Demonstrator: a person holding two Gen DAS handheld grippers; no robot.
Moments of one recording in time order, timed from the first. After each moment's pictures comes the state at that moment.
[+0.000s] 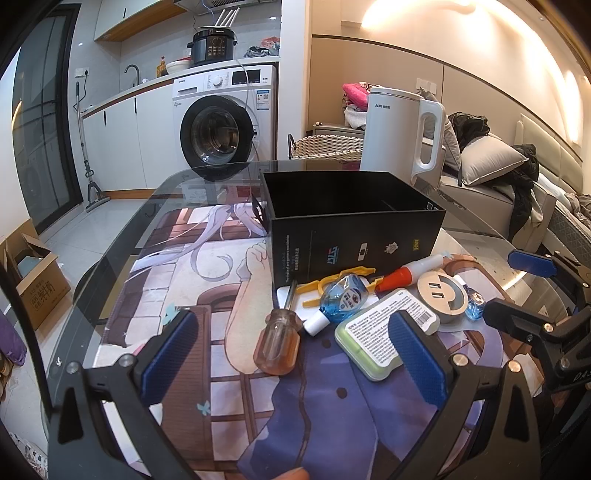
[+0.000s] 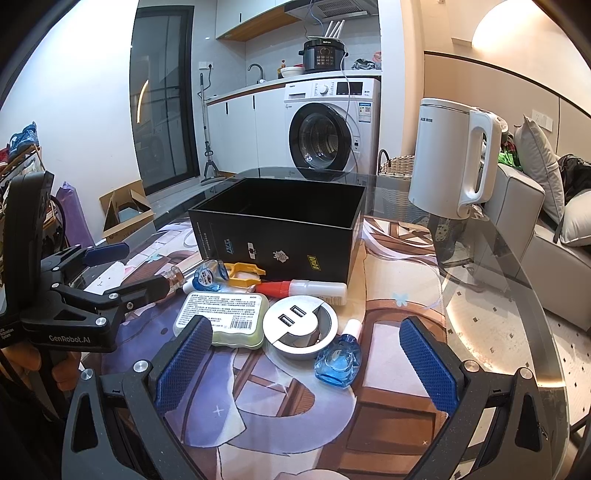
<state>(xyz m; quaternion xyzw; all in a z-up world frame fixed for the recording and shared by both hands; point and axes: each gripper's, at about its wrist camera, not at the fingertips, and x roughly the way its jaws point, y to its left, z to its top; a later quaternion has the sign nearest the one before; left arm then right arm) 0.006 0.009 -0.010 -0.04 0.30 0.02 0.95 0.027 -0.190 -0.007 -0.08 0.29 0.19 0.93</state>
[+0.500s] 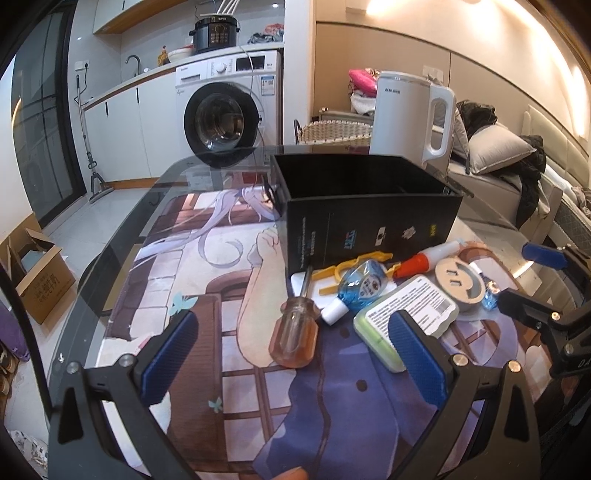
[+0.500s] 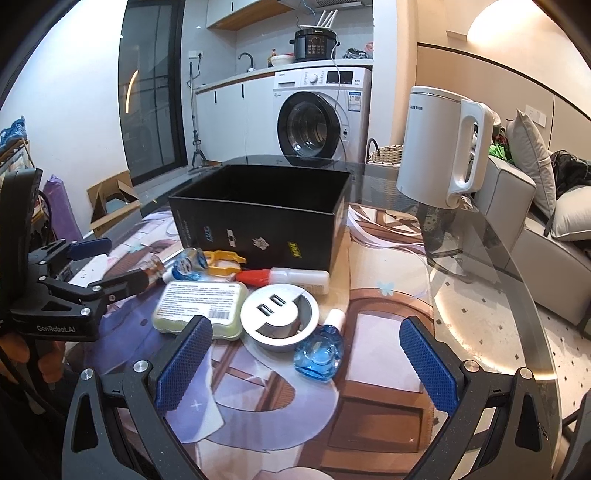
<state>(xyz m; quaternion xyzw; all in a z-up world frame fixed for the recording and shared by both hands) 0.017 0.015 -0.018 -0.03 0.33 0.03 0.94 0.038 -0.197 -0.014 -0.09 0.31 0.16 0.93</state>
